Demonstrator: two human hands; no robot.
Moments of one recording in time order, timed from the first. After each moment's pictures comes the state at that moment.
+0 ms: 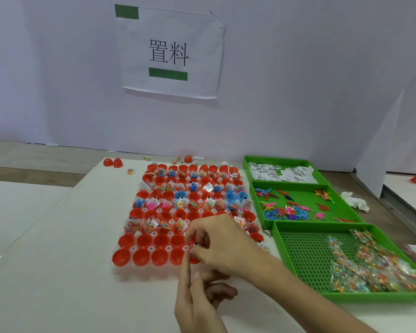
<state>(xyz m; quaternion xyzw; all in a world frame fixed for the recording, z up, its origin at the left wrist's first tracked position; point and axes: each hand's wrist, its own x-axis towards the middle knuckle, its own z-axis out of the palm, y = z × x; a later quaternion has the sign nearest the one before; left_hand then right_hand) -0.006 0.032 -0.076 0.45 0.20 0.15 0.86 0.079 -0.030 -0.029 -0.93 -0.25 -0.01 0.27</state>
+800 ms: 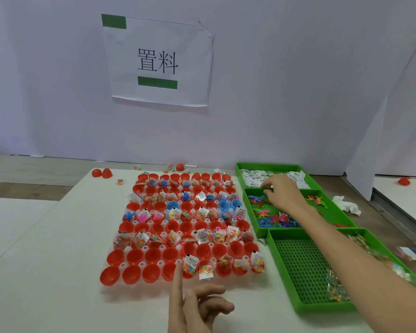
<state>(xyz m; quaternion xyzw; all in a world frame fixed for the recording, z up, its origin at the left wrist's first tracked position) -0.001 0.044 -0.089 0.45 0.12 0.09 0.88 0.223 -0.196 -0.039 -0.98 0.02 -0.14 0.13</state>
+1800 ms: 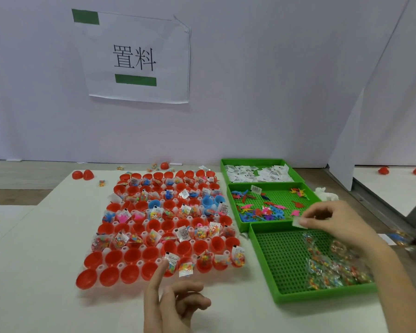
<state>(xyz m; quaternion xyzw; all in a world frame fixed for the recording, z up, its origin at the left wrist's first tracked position) -0.001 0.044 -0.089 0.47 0.12 0.10 0.87 0.072 -0.272 -0.014 -0.91 0.08 -0.05 0.41</state>
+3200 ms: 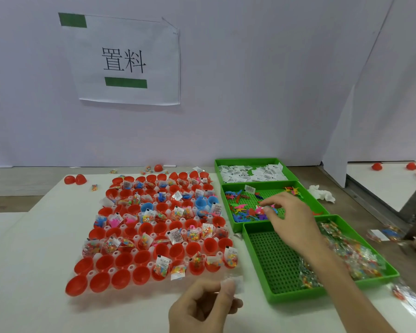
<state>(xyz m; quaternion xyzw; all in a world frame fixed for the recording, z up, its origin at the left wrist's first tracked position) -0.010 0.015 -0.070 0.65 0.02 0.00 0.76 0.091 -0.203 -0.033 -0.94 0.04 -0.20 0.27</state>
